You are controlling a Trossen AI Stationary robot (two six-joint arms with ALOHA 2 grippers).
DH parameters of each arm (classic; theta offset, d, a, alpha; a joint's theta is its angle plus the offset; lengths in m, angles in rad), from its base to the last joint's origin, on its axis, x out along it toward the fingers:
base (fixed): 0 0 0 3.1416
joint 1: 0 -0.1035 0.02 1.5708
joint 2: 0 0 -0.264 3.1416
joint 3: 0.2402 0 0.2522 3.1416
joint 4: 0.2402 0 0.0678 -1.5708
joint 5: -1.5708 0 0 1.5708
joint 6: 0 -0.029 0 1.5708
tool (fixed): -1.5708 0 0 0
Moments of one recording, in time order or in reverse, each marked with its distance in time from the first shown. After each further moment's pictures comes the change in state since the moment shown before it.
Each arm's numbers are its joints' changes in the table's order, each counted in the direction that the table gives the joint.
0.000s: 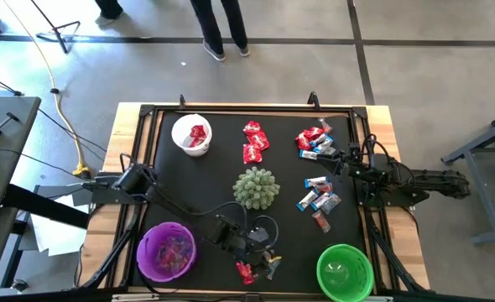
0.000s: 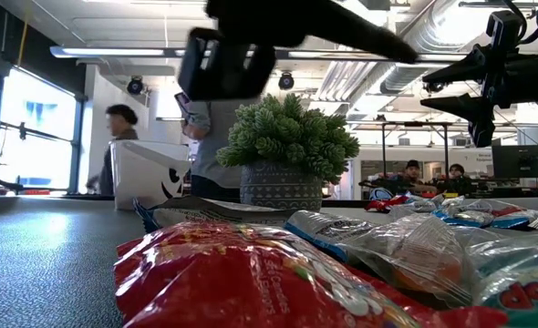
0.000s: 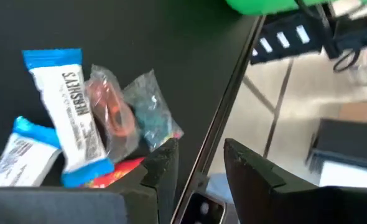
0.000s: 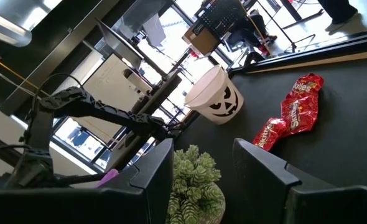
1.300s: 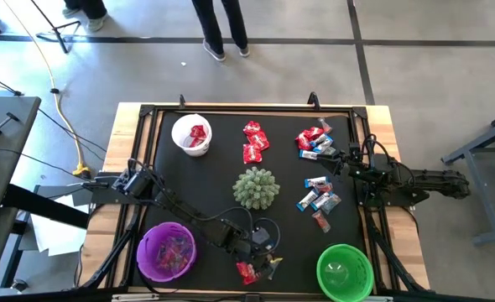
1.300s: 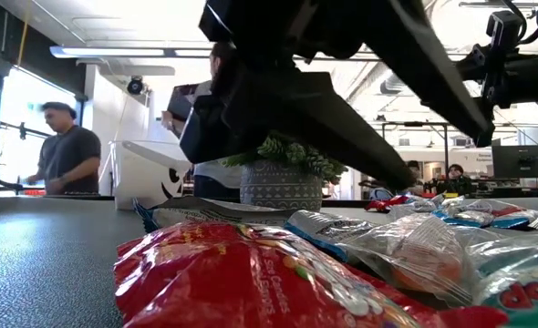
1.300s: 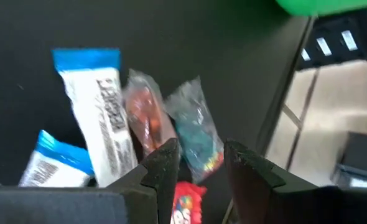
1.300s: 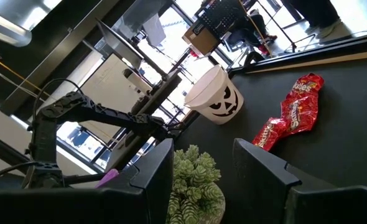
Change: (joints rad) left arm -0.007 0.079 0.000 -0.005 -0.077 -0.005; right arm 0.000 0.001 0.000 0.000 0.000 0.000
